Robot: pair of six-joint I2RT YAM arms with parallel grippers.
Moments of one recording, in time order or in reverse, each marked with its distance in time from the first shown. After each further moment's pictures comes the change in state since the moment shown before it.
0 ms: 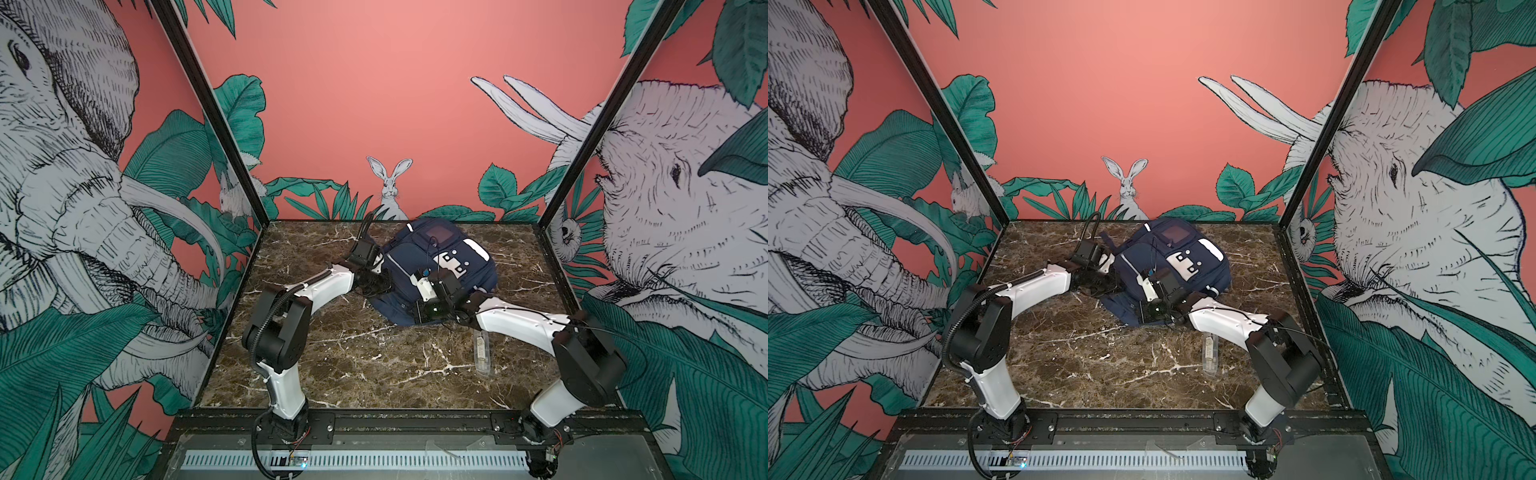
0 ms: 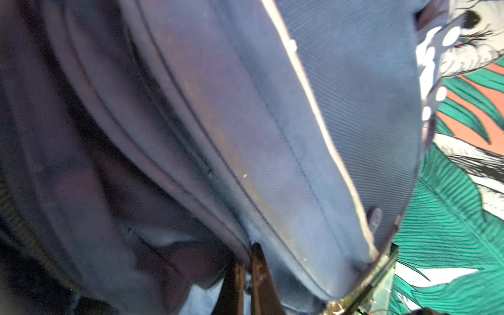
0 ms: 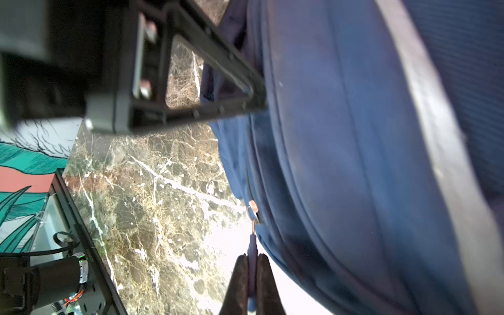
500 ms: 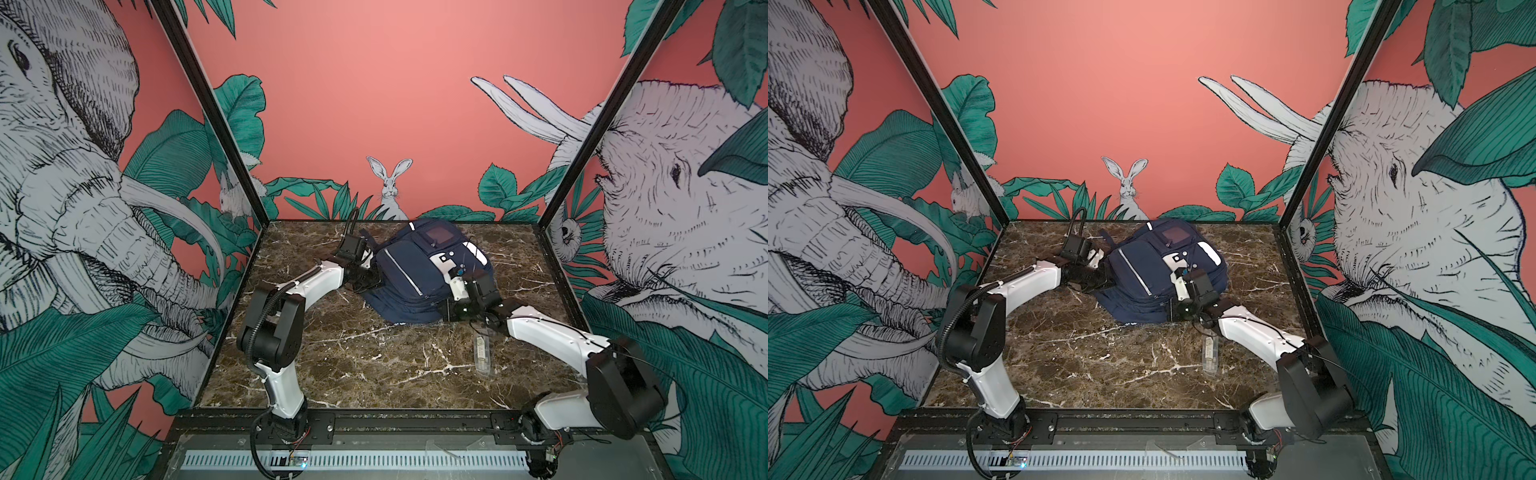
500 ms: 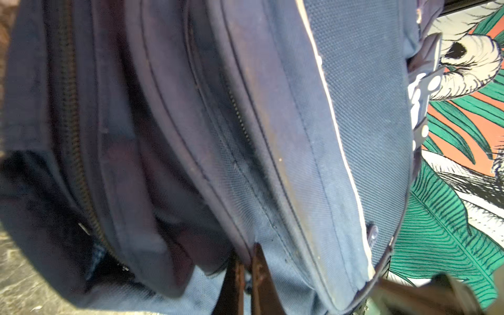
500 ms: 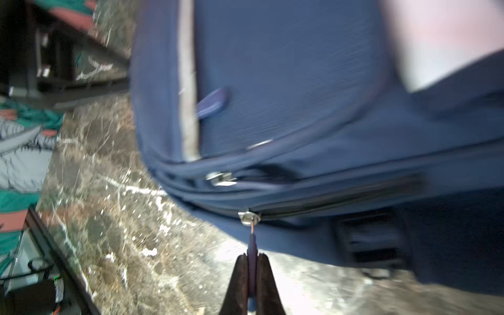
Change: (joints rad) left arm 0.083 -0.012 -0.001 -0.015 0.026 0.027; right arm -0.242 -0.192 -0.147 -0.072 0.015 -0.041
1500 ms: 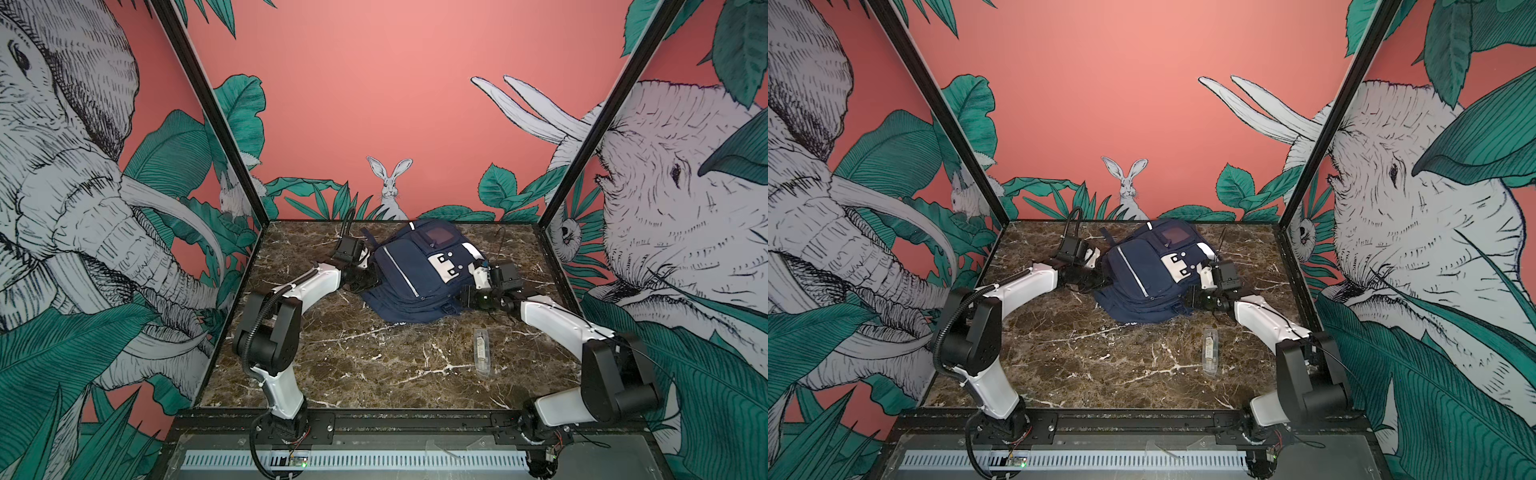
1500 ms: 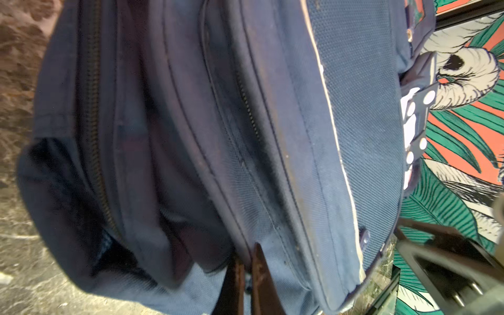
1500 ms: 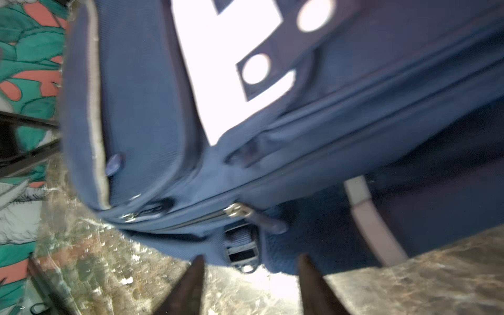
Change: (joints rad) left arm -0.002 -0.033 -0.041 0.045 -0.030 0.003; right arm -0.195 0.025 0.046 -0.069 -0.101 -0.050
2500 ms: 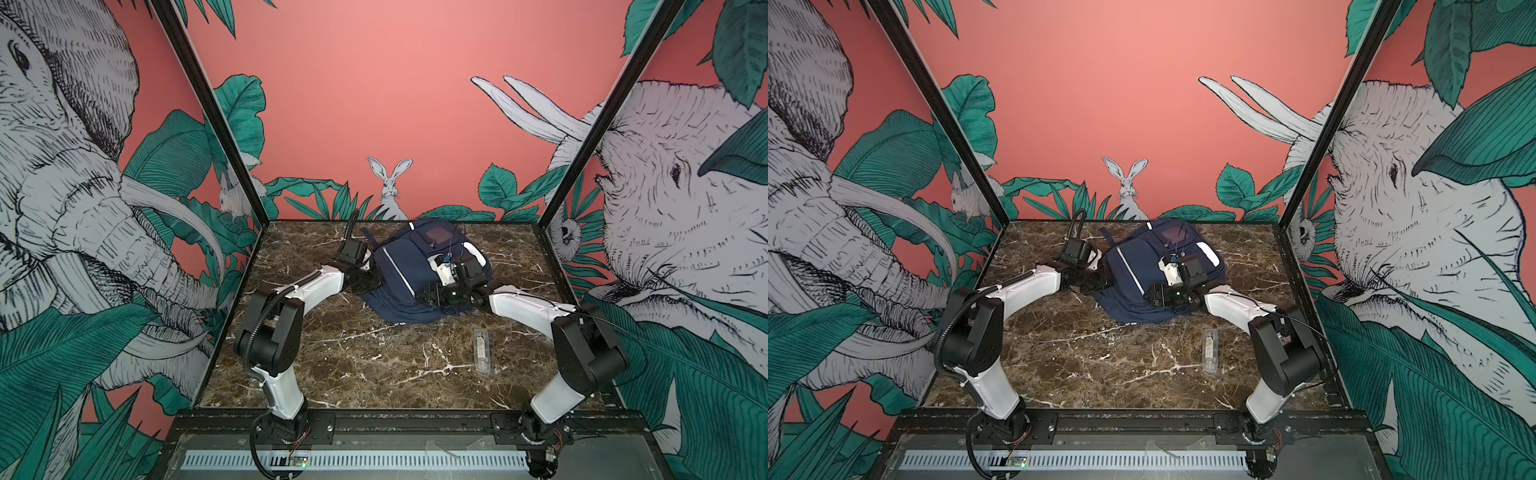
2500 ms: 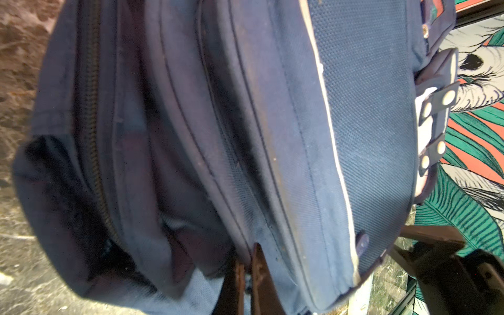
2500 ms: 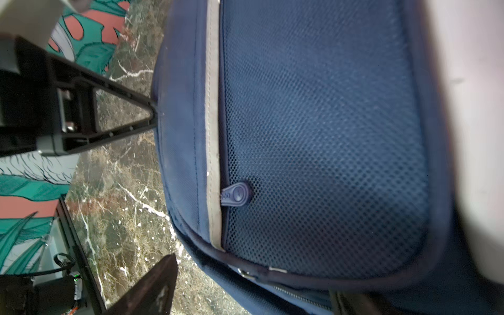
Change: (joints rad) left arm -0.030 0.000 -0.018 0.024 -0.051 -0.012; right arm 0.214 0.233 0.147 0.145 -0.075 -0.012
